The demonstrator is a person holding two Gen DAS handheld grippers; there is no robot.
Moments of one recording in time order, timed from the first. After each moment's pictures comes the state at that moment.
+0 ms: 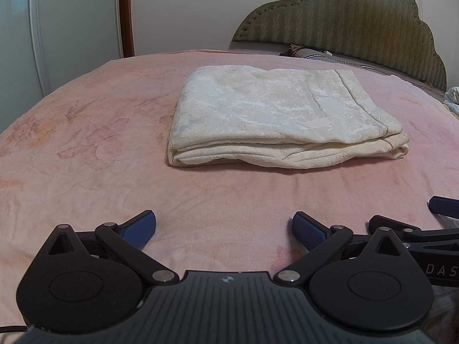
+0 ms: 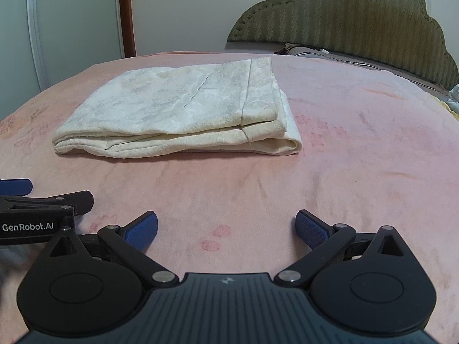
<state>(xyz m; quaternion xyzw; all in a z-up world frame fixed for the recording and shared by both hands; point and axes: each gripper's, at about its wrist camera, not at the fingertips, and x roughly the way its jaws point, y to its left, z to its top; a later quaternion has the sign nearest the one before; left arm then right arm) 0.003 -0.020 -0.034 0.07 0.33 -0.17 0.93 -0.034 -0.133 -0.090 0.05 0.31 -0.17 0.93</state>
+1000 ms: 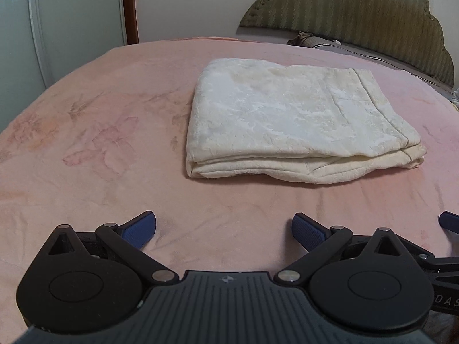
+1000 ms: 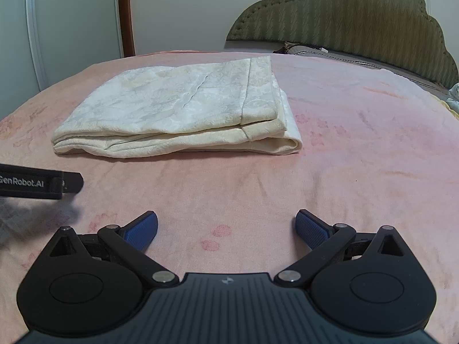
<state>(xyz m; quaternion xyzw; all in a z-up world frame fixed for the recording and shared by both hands) 0.033 -0.016 -0.022 0.07 0.36 -0.16 0.92 -0.033 -0.131 -0.090 0.05 0.32 -0.17 0.93</state>
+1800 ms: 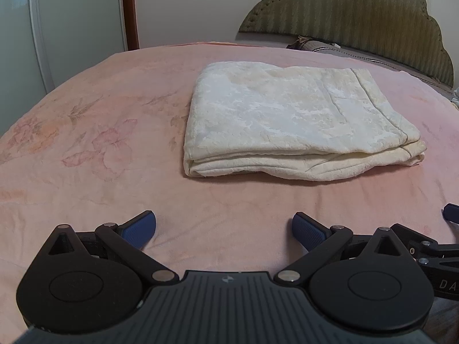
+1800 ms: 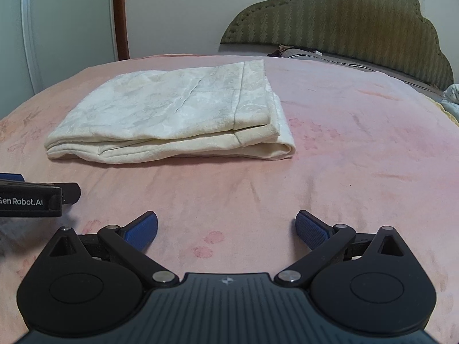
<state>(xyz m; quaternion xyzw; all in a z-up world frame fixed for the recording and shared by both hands) 0.027 -0.016 -0.027 0.07 0.35 -0.16 0.92 -0.029 -0.134 -0.090 0.05 0.31 -0.18 0.93</state>
